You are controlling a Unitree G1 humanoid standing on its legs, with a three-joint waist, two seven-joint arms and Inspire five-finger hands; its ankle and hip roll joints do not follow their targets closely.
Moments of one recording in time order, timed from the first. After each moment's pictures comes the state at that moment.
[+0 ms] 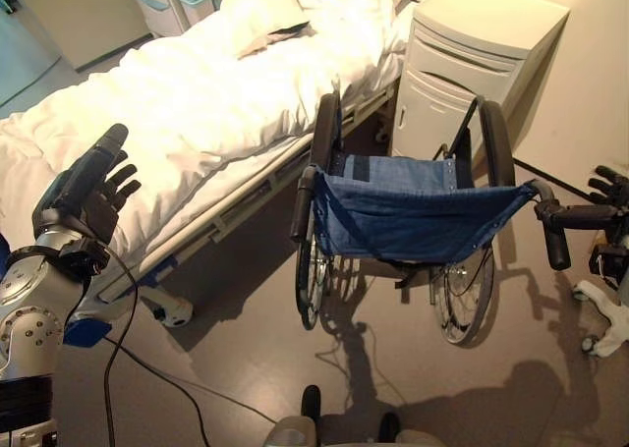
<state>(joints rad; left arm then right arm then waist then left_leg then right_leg) -0.08 0.86 0.43 -0.02 -1.00 0.43 0.14 -0.17 -0.93 -0.28 -0.05 0.67 0.58 -0.41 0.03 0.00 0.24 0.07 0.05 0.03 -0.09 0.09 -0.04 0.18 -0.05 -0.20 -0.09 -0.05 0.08</state>
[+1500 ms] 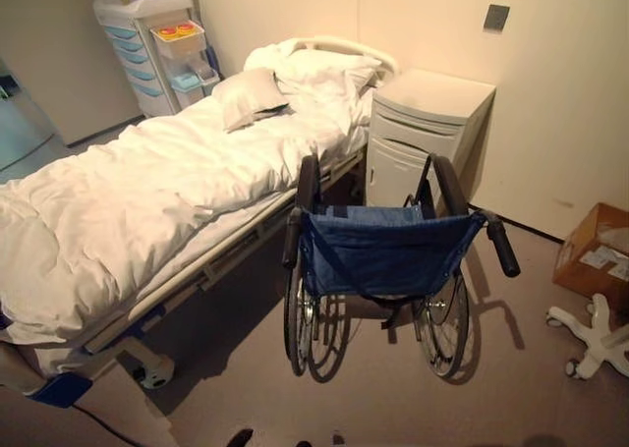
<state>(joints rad) 0.16 0.24 0.10 1.15 -0.66 0.34 0.04 0.12 -0.29 -0.15 1.19 0.56 0.33 -0.22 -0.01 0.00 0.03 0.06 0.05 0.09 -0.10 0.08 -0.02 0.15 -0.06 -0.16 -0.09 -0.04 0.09</state>
